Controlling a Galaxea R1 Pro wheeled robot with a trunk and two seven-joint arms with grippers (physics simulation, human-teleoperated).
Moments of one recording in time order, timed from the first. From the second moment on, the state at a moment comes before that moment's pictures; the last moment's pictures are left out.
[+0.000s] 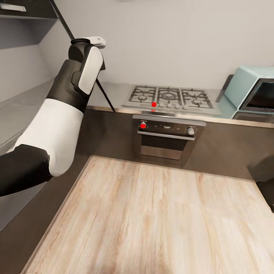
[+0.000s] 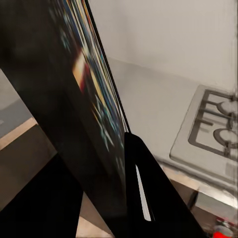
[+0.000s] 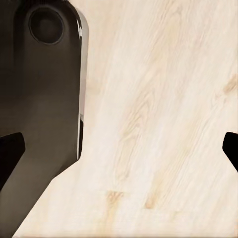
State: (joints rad) left arm -1.72 -0.17 -0.17 -0.85 0.40 0.75 0.75; right arm 0.21 -0.03 0.09 -0.29 0.07 -0.46 -0.30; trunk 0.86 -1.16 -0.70
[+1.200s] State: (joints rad) left arm -1.66 -0.17 -0.17 -0.84 0.40 0.75 0.75; right arm 0.21 -0.03 0.09 -0.29 0.07 -0.46 -0.30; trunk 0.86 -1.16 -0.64
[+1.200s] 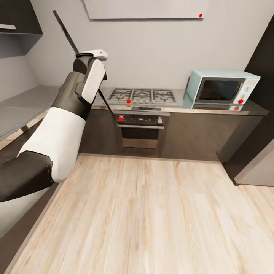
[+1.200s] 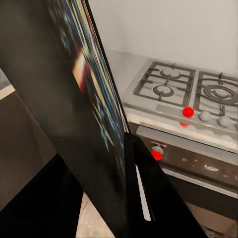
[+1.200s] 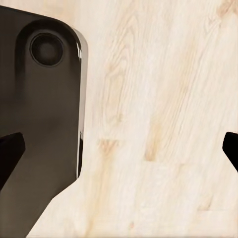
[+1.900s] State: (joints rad) left arm -1.64 -0.17 -0.17 -0.84 0.40 0.75 0.75; right arm 0.21 -0.03 0.09 -0.29 0.07 -0.46 -0.30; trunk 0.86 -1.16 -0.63
